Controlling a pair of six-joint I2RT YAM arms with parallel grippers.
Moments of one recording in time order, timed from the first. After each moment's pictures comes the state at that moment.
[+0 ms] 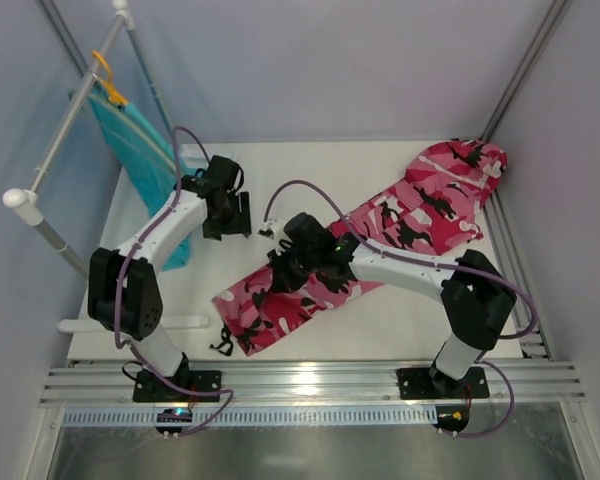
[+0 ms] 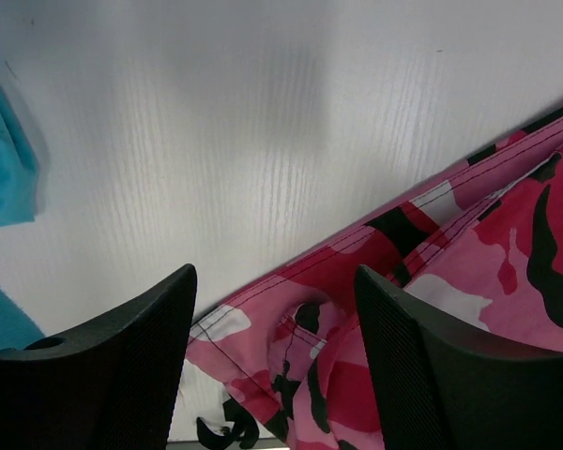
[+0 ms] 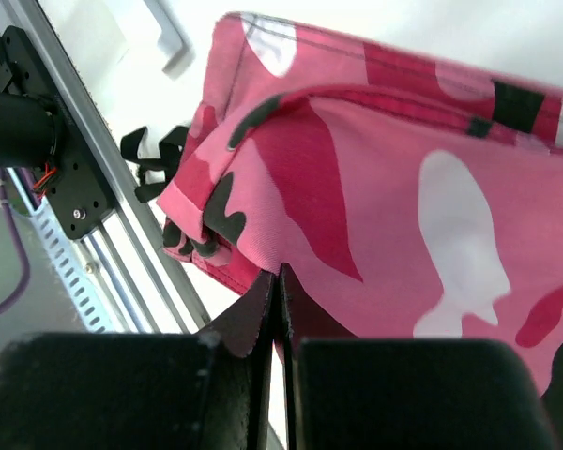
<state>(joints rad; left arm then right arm) -0.34 1.67 1.39 -0.87 -0.08 -0.40 0.96 1.67 1.19 -0.29 -0.32 0.25</state>
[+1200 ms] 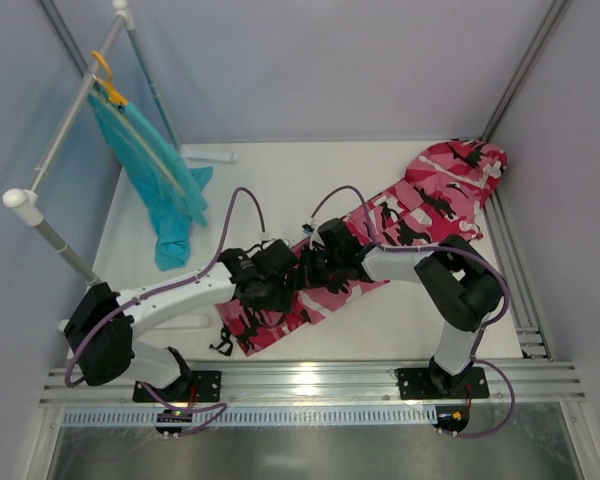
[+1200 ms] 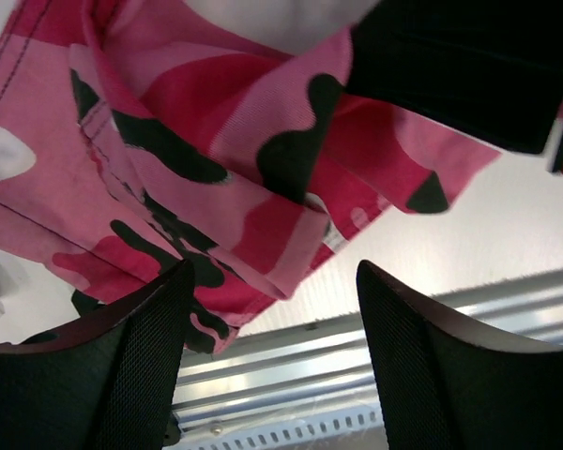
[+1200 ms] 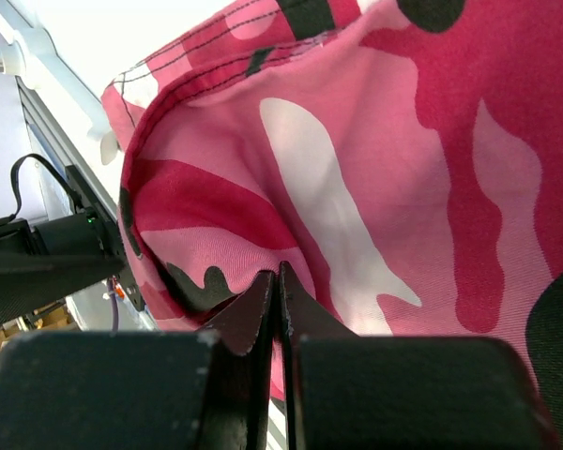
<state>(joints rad) -0.92 1.39 0.99 -0.80 -0.14 -0.71 0.72 1.79 0.89 0.12 -0.51 0.71</state>
